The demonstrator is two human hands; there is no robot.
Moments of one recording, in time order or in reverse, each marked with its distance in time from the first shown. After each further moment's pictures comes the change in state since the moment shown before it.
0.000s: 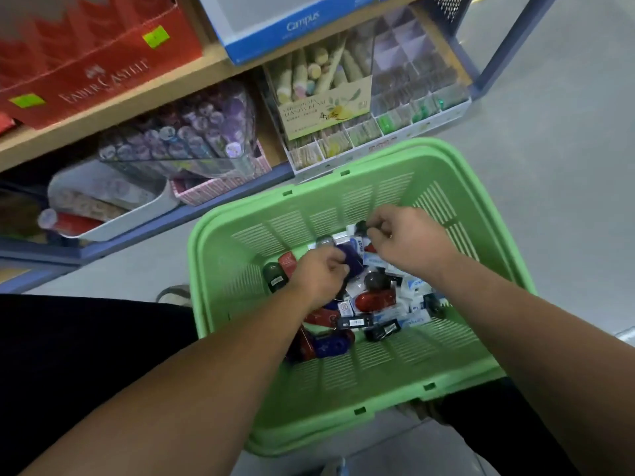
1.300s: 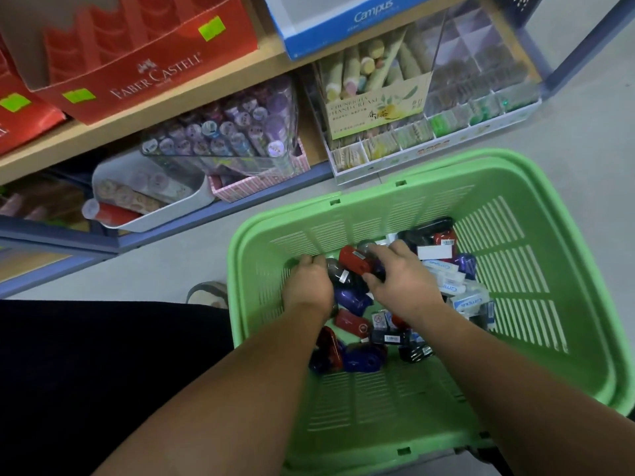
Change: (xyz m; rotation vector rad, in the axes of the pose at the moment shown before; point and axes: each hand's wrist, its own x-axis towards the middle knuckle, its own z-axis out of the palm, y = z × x) left_hand 0.013 -0.050 -0.029 0.574 0.215 -0.140; right_hand 0.008 -0.012 0.098 0.017 -0.110 -0.016
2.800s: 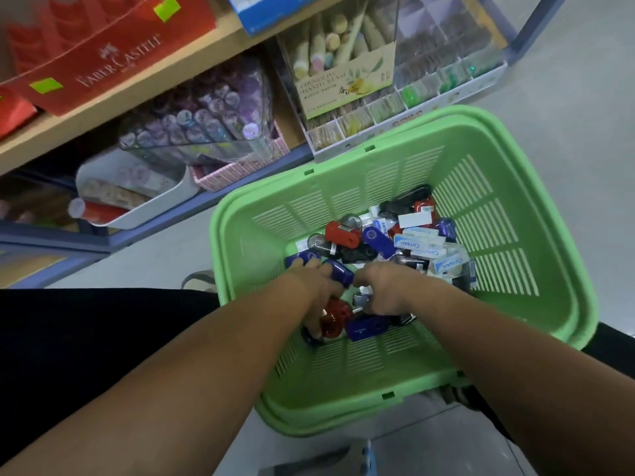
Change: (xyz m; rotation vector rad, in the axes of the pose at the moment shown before) left_hand -0.020 0.011 -0.013 0.850 -0.583 0.581; right_hand -0.029 0.002 -0.002 -0.198 -0.588 -0.018
